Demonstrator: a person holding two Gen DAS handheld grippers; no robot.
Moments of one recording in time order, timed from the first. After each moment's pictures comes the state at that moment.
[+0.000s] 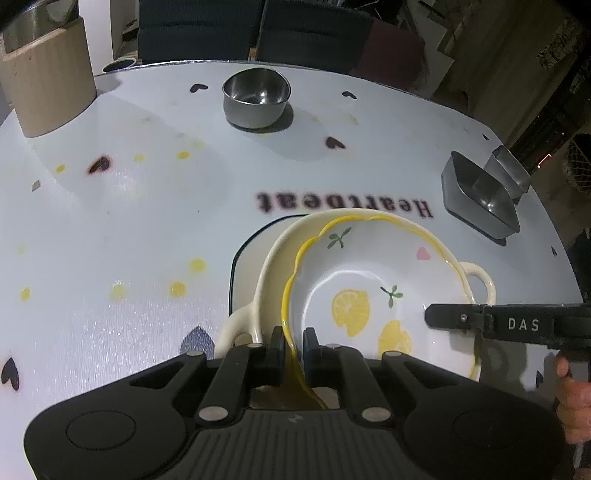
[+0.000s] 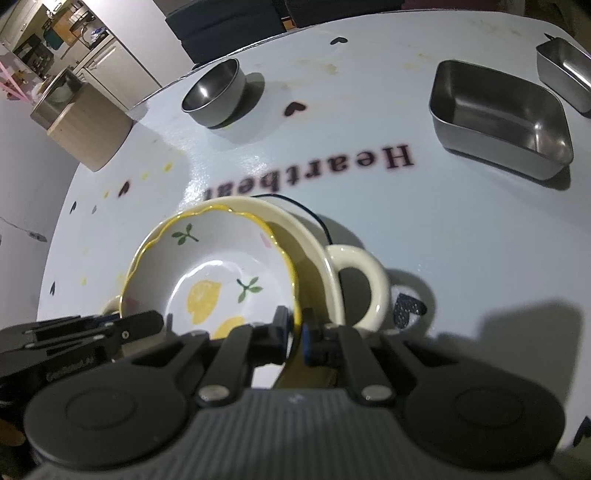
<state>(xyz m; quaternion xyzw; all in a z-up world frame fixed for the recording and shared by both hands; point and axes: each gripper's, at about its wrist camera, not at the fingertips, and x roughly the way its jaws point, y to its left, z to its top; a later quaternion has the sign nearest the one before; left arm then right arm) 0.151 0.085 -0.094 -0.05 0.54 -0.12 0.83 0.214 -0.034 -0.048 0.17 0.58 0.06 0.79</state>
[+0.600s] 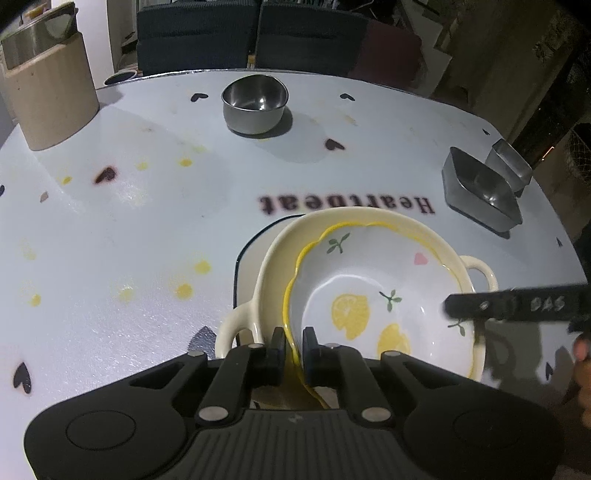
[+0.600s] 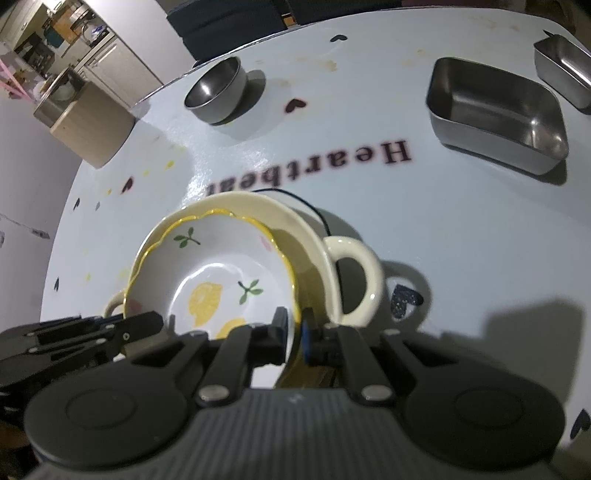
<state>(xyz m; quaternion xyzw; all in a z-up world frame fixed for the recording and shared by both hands) 0.144 0.080 -0.090 -0.02 0.53 -0.12 0.84 0.212 -0.037 -0.044 0.18 0.58 0.05 0.79</state>
